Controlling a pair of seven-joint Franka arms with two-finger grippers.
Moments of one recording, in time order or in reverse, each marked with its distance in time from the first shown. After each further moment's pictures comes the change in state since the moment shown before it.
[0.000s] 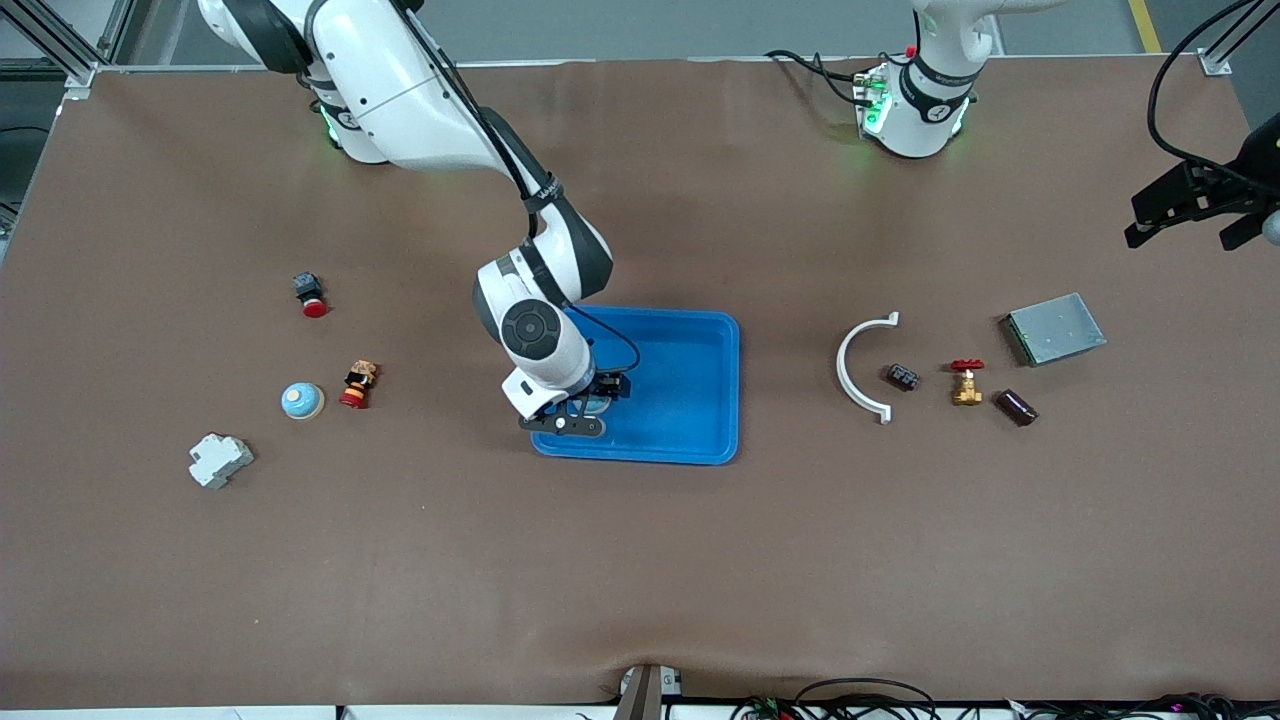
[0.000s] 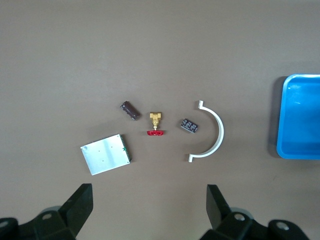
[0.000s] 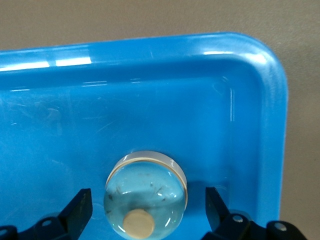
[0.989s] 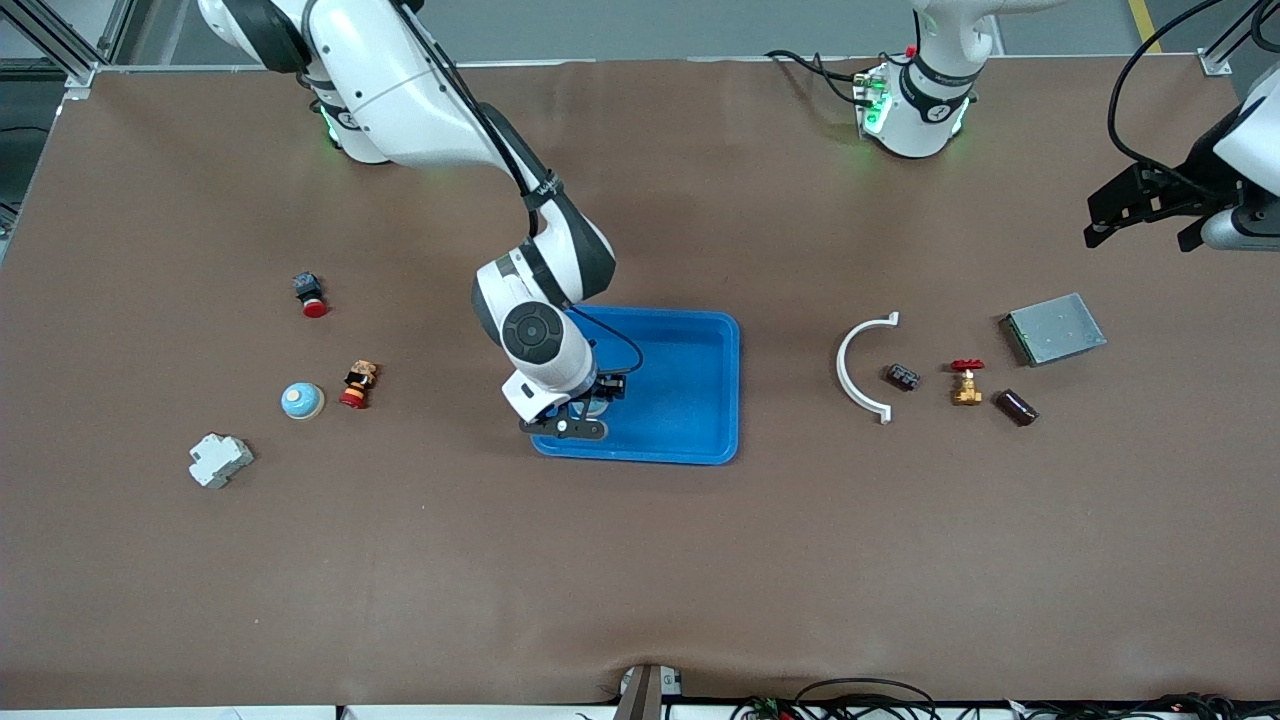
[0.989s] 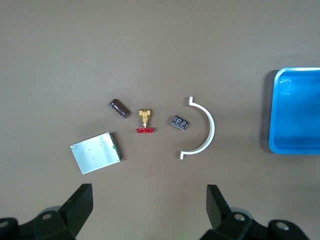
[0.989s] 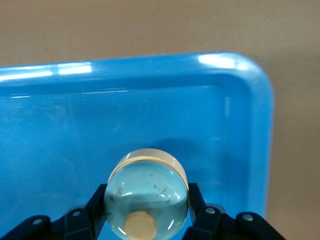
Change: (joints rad) left arm -0.002 0.000 -0.056 -0.014 0.000 -0.002 -0.039; right arm -0.008 -0.026 -0.019 0.094 0.000 -0.158 -0.001
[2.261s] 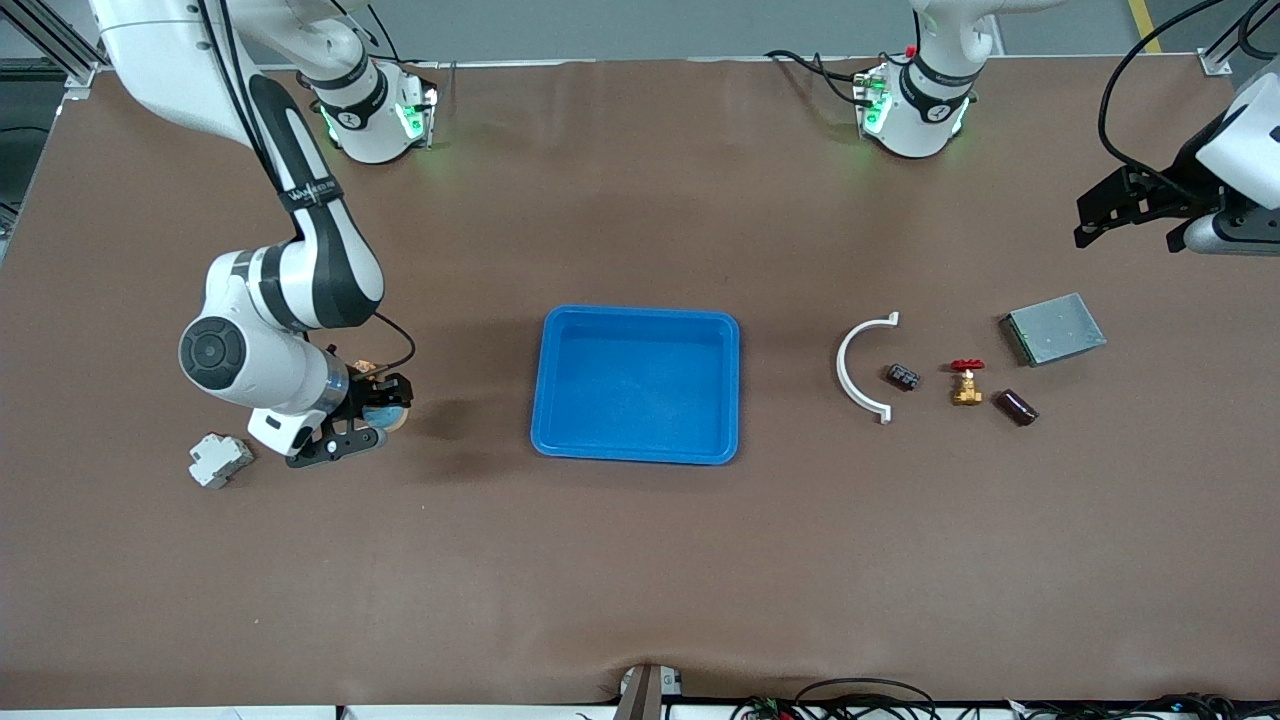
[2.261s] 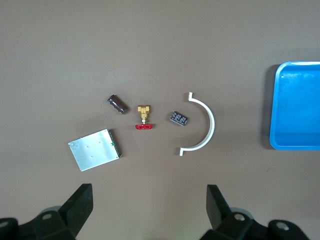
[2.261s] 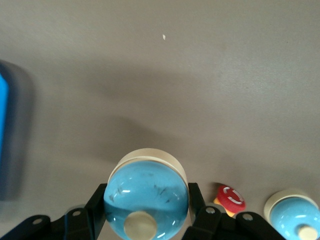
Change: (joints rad) left arm 0.002 -0.003 -0.005 -0.018 0.000 -0.002 0.000; right arm -0.410 -0.329 -0.020 -0.404 -0.065 0.028 -0.807
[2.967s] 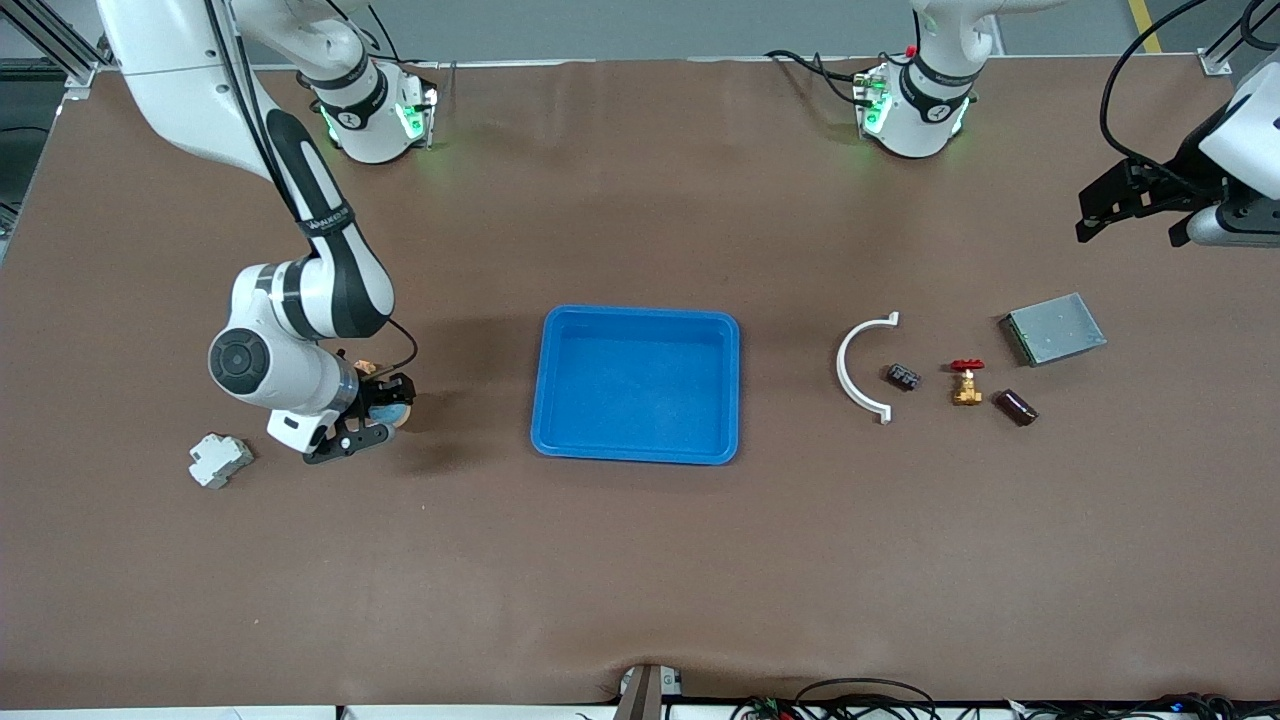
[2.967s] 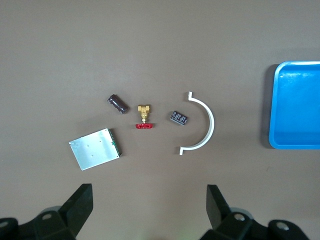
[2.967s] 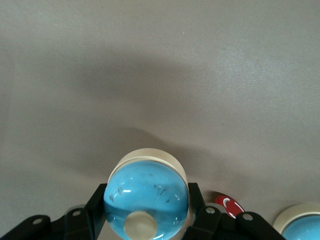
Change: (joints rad) left arm 0.000 -0.011 0.000 -0.002 0.000 -0.005 0.000; right arm -0.012 0.067 0.008 -0.065 -0.002 0.100 -0.037
